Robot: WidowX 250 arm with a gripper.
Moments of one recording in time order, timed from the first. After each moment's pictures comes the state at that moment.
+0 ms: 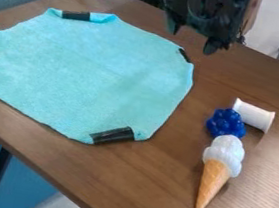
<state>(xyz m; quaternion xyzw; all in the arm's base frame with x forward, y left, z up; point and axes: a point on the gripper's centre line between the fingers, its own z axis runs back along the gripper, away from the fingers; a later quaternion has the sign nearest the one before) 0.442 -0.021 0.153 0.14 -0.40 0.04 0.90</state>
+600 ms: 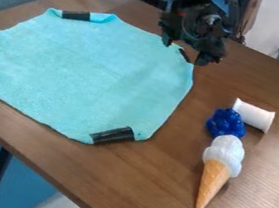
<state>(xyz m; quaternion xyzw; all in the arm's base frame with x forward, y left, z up) 0.451 -0.013 0.124 0.16 -0.40 0.05 0.90</state>
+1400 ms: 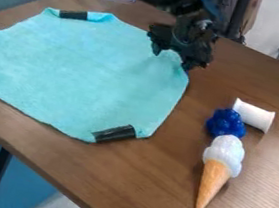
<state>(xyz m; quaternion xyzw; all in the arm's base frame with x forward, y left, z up) 0.456 0.011 0.099 0.16 -0.36 0.10 0.91</state>
